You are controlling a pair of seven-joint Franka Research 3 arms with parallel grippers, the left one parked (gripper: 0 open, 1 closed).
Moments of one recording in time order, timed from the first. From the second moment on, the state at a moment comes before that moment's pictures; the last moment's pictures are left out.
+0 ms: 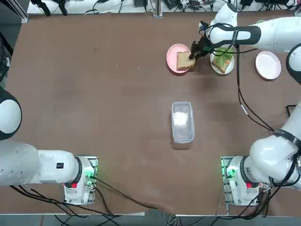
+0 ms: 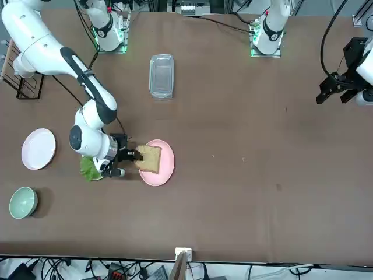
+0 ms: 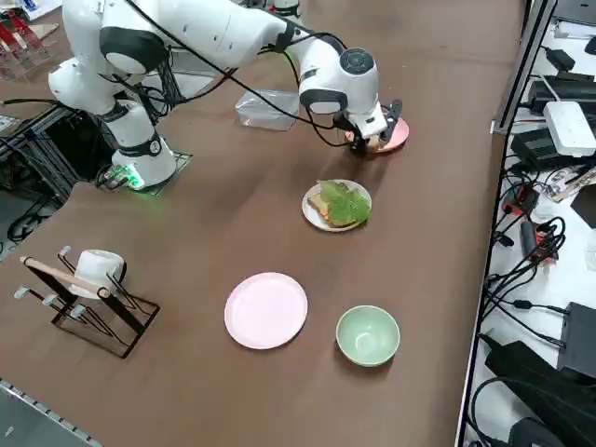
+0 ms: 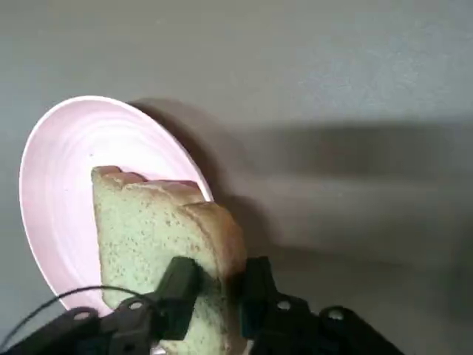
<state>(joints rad) -0.41 0.82 0.76 -1.78 -0.20 2.45 0.36</state>
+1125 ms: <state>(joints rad) -0.42 0.76 0.83 -1.76 -0.20 2.42 0.40</state>
